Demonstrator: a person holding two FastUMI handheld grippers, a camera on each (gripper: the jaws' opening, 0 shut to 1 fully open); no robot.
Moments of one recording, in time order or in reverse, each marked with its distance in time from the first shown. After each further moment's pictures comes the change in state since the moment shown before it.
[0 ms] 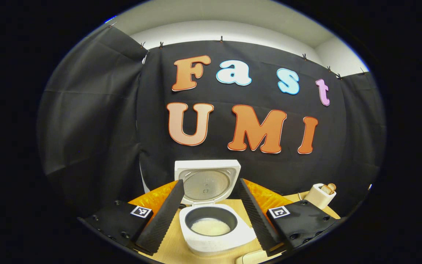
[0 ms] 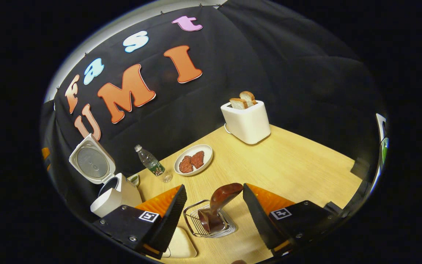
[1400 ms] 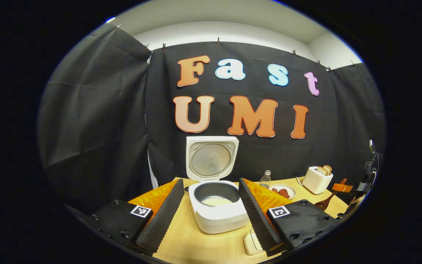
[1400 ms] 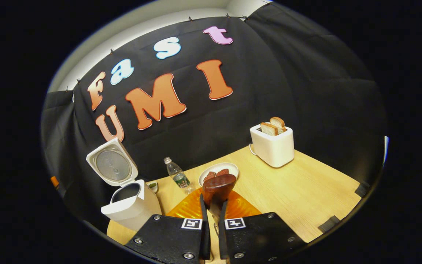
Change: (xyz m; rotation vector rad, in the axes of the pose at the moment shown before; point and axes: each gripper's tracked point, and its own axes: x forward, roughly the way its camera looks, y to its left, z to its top) left arm -0.148 0.017 -0.091 0.045 0.024 0.002; right arm -0.002 0.065 0.017 -0.096 -0.108 0.136
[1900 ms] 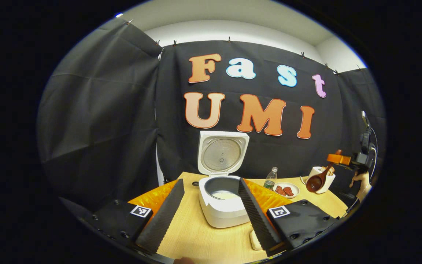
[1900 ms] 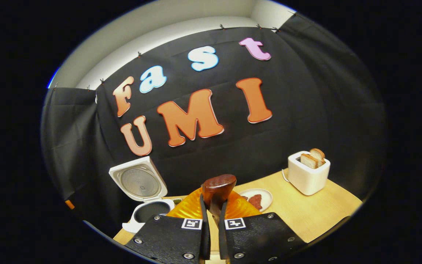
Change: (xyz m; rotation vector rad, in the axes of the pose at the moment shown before) left arm -0.020 0.035 -0.013 -0.042 0.020 0.035; right arm 0.011 0.095 0.084 -0.059 -0.120 0.161
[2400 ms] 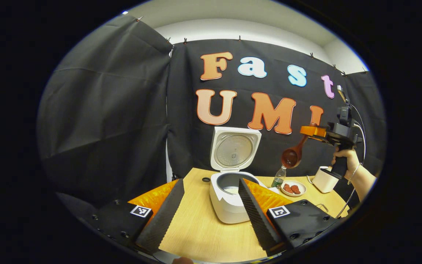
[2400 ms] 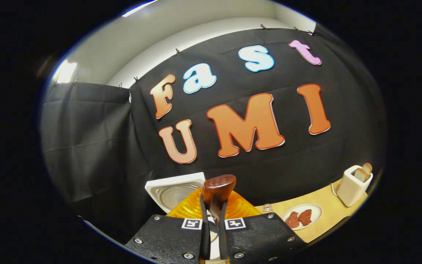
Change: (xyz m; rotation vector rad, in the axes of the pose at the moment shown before) left arm -0.018 0.037 -0.012 -0.033 0.014 0.060; right arm 0.064 0.180 0.040 -0.065 -0.061 0.286
